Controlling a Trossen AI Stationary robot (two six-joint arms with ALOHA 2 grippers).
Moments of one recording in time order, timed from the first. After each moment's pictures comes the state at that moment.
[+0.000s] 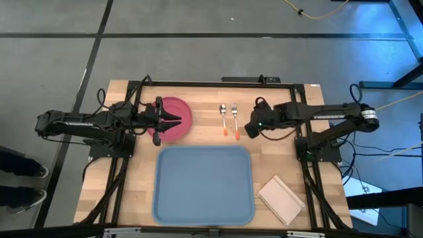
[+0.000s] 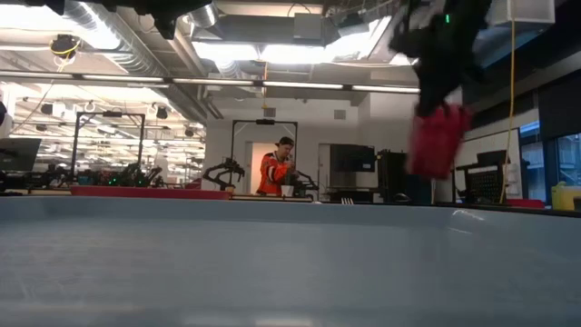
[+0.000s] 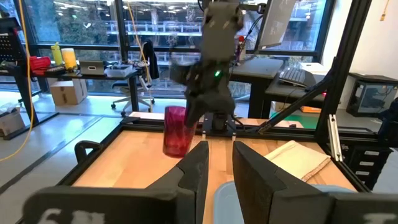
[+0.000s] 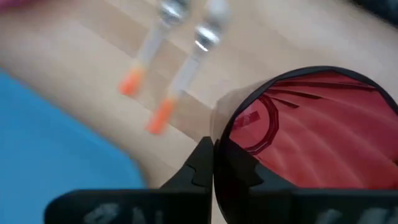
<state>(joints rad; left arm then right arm) 0.06 0.69 0.54 0.18 -0.02 -0.04 -0.01 1.31 1.13 -1.02 0.38 0.90</state>
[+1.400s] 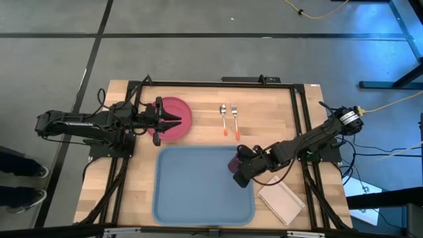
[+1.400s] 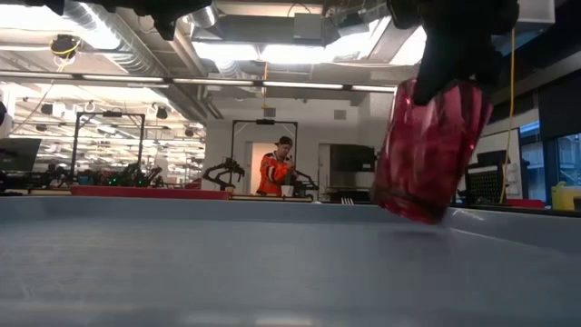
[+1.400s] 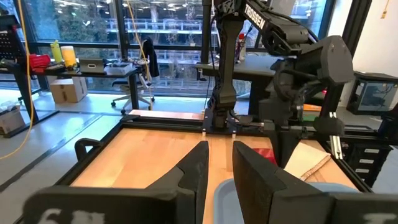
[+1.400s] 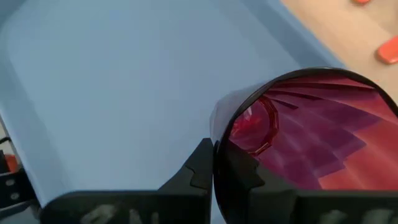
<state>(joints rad) 0.06 0.69 0.54 0.17 -0.02 -0.04 0.44 1.58 1.14 -0.66 0.26 1.06</state>
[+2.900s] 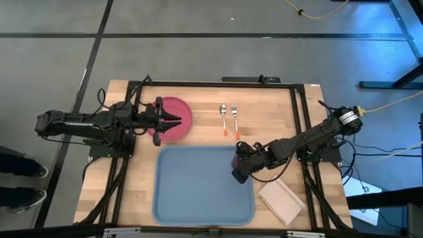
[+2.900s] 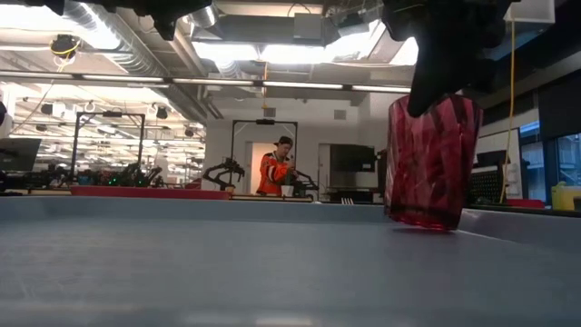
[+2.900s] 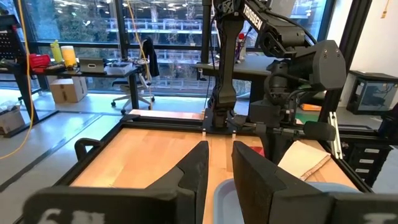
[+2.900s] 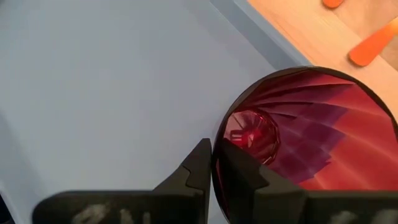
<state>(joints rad) 0.06 0.69 0.54 0.17 -0.02 -0.04 0.41 1.58 1.14 -0.70 0.28 1.06</state>
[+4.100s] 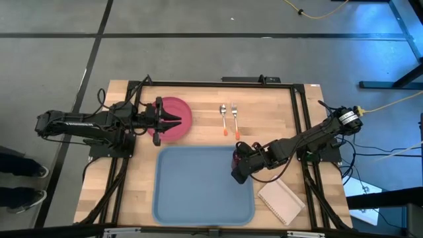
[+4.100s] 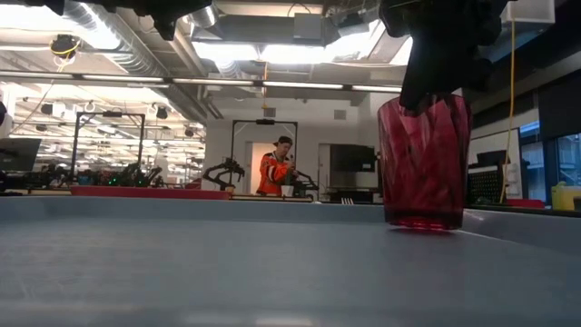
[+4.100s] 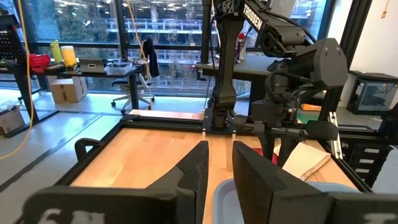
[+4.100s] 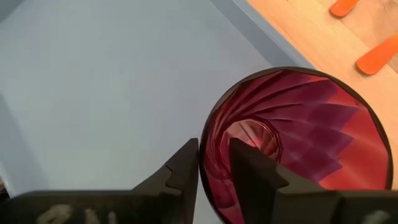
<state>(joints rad) 0.06 0.69 0.54 0.17 -0.02 -0.04 0.41 1.58 1.14 -0.67 0.29 1.05</state>
